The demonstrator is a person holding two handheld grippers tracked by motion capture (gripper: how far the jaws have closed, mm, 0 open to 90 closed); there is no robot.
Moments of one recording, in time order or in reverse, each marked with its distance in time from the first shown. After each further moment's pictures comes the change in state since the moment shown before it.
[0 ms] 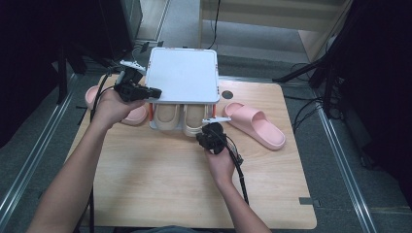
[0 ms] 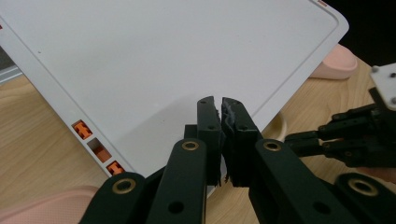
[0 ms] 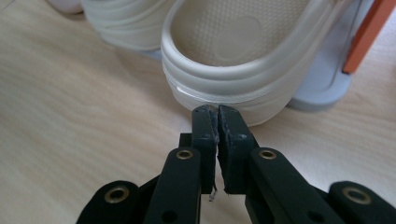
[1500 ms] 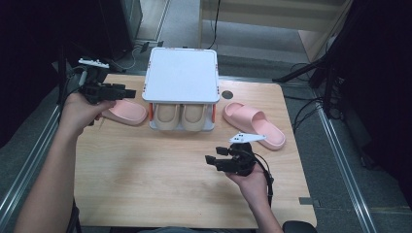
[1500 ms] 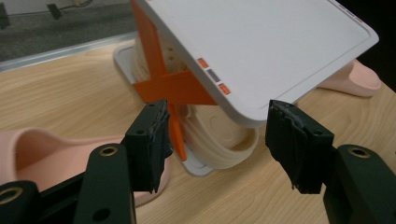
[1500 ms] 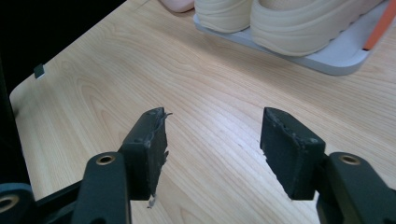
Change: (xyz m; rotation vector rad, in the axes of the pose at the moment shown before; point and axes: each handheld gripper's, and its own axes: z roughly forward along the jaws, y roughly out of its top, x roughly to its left) left arm 0.034 -0.036 -0.070 -0.069 0.110 -0.143; right arm -0.021 -0.046 -0.098 -0.070 0.301 -0.091
